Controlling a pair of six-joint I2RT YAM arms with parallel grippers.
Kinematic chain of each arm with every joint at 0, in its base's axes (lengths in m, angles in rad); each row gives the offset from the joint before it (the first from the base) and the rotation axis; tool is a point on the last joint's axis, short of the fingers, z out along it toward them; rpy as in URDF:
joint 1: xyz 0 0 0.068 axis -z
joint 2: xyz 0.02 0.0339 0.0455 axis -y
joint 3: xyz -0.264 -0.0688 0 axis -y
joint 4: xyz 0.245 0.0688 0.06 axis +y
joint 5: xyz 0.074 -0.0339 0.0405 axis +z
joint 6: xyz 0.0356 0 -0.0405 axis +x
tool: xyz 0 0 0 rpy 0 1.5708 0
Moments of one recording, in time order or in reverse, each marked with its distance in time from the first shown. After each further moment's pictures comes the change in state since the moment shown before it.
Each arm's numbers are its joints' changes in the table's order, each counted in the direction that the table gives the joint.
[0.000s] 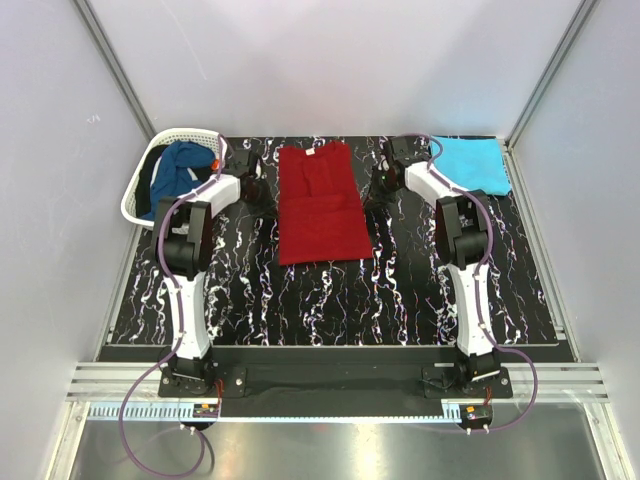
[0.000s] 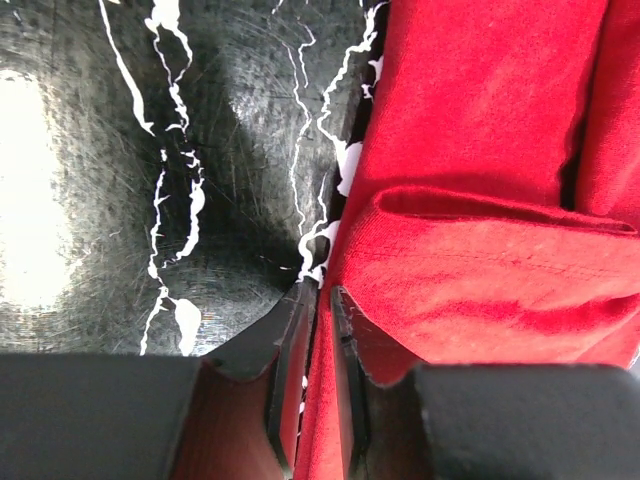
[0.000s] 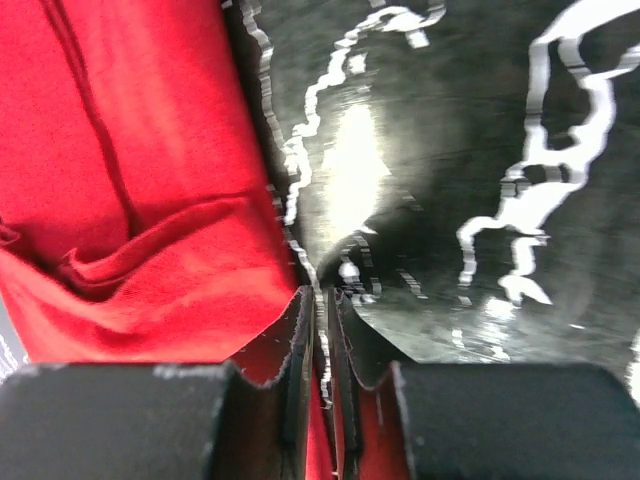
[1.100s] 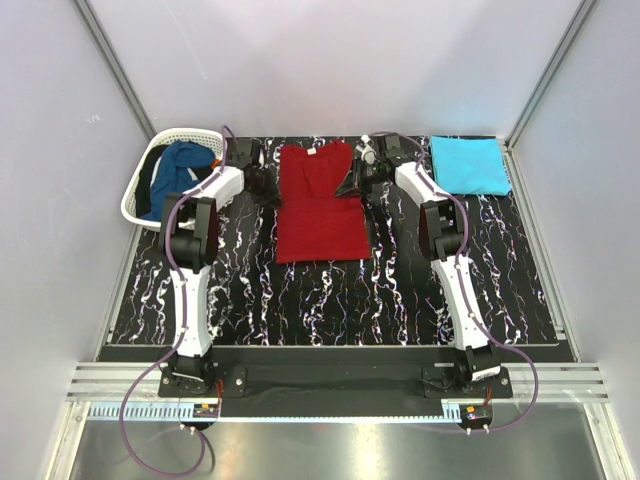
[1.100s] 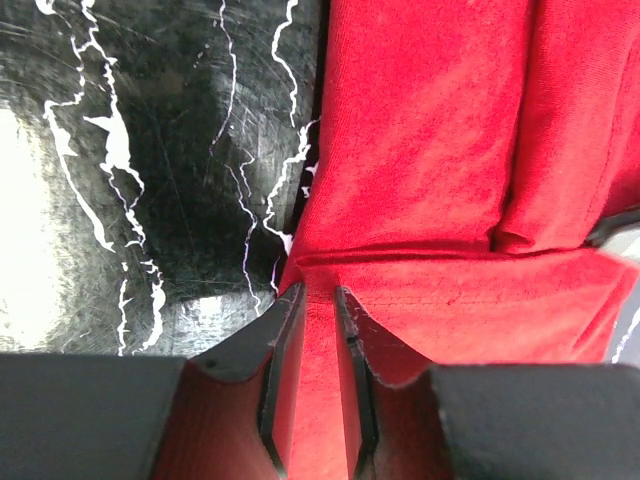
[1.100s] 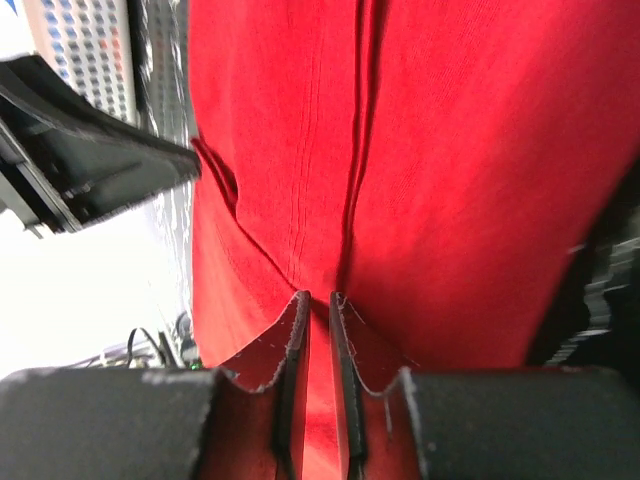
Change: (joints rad) left arm -0.002 -0.105 0.176 0.025 -0.025 0.011; right arm 0.008 -0.369 0.461 -0.047 0.599 0.030
